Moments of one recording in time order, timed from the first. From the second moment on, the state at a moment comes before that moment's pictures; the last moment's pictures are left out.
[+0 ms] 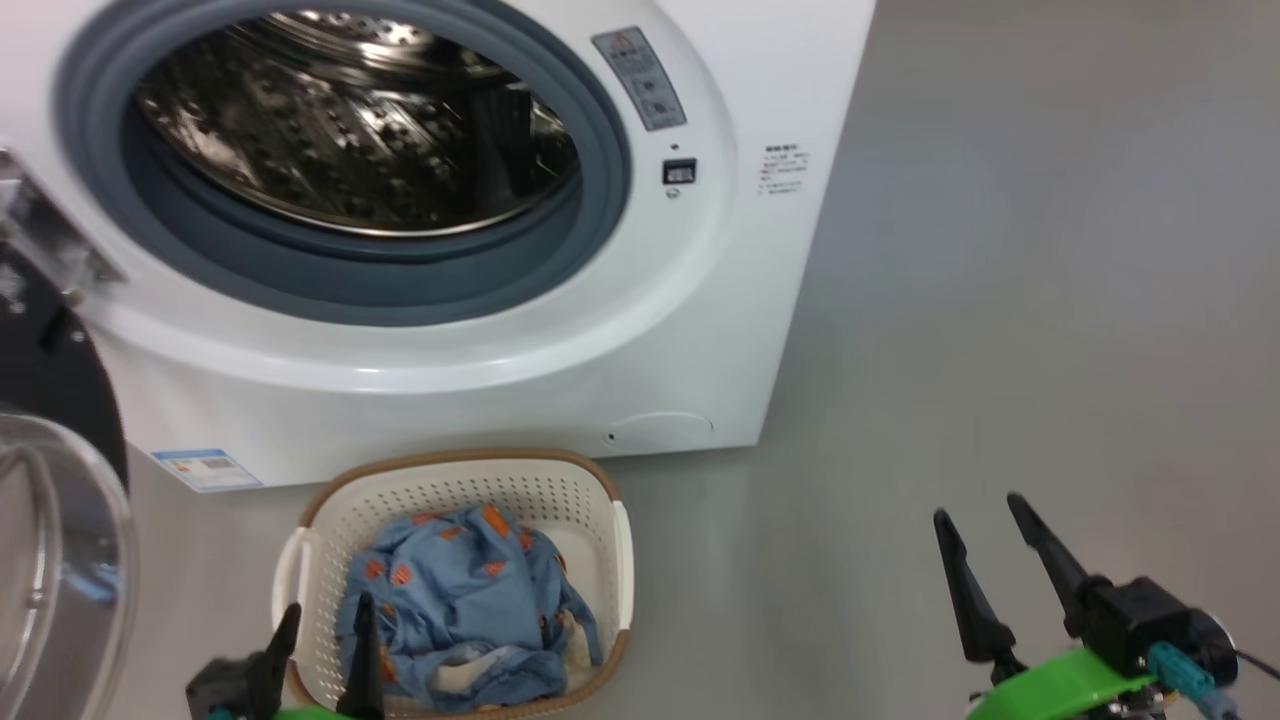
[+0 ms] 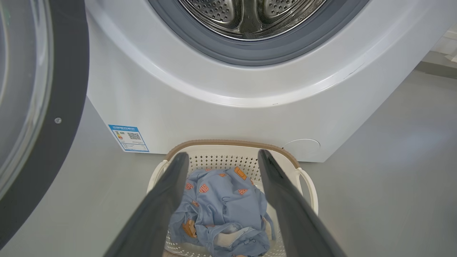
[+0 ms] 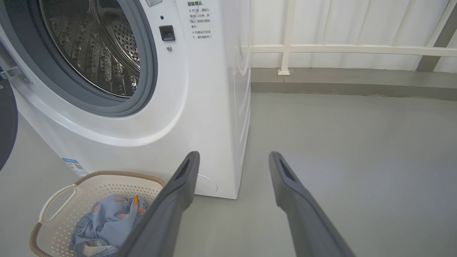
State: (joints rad) left arm -0.09 0.04 -0.08 0.50 -0.26 -0.04 -0.25; right arm -0.01 -0.07 -0.01 0.15 0.10 0.13 -0.25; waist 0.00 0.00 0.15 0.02
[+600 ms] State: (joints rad) left arm -0.40 0.10 -0.07 0.79 -0.30 -0.07 -0.16; right arm -0.19 -0.06 0.06 0.08 0.11 0.13 -0.25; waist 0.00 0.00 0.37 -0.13
